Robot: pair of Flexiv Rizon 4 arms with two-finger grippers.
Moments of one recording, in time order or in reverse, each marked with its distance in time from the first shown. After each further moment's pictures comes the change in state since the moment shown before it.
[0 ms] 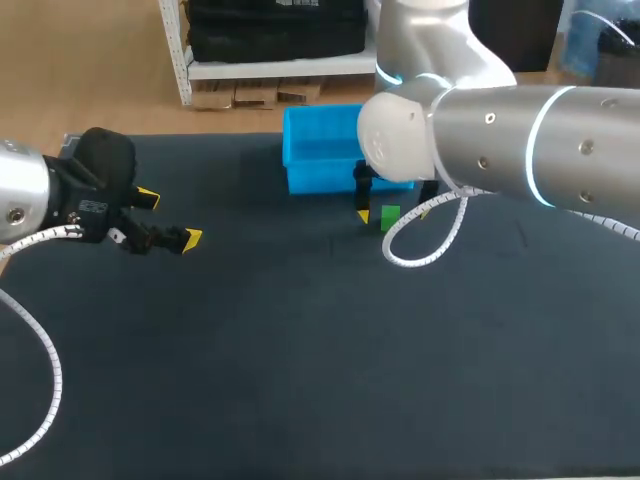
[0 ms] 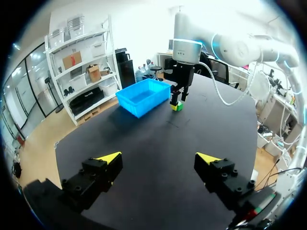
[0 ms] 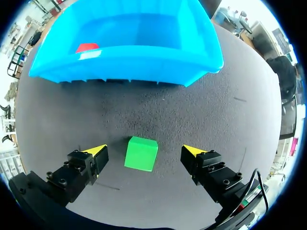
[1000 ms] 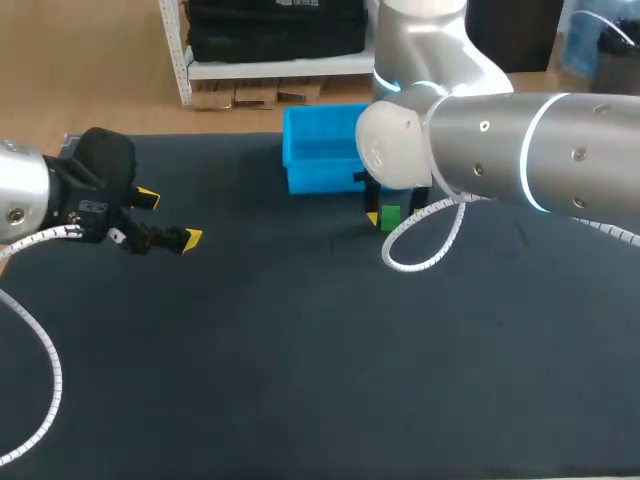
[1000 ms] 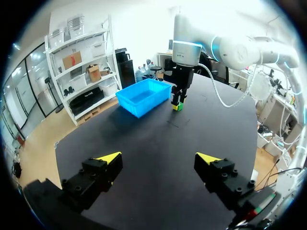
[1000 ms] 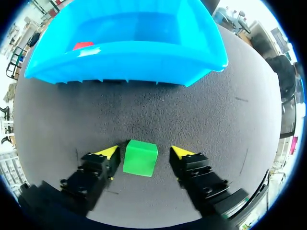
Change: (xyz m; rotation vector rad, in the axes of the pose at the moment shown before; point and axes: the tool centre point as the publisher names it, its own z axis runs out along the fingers) left arm 0.000 0.000 0.000 0.000 0.000 0.000; right arm -0.002 -0.001 0.008 0.012 -0.008 0.008
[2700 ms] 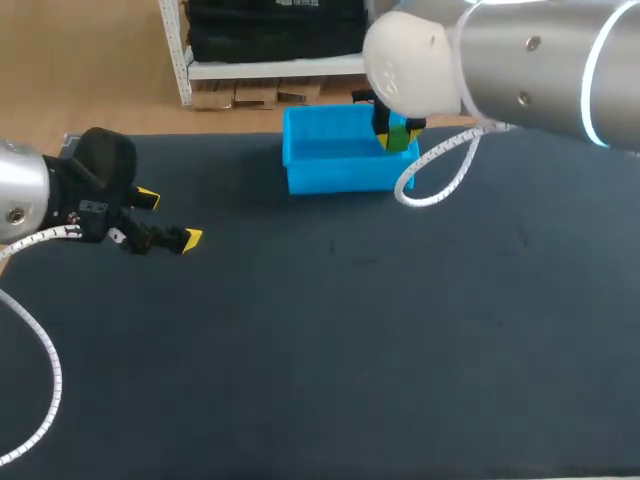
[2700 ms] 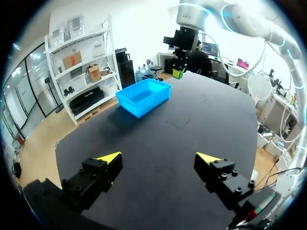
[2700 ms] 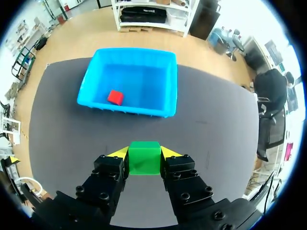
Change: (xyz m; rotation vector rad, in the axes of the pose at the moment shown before) left arm 0.000 0.000 0.000 0.000 0.000 0.000; right arm -0.022 0.005 -0.147 0.032 -0.162 -0.051
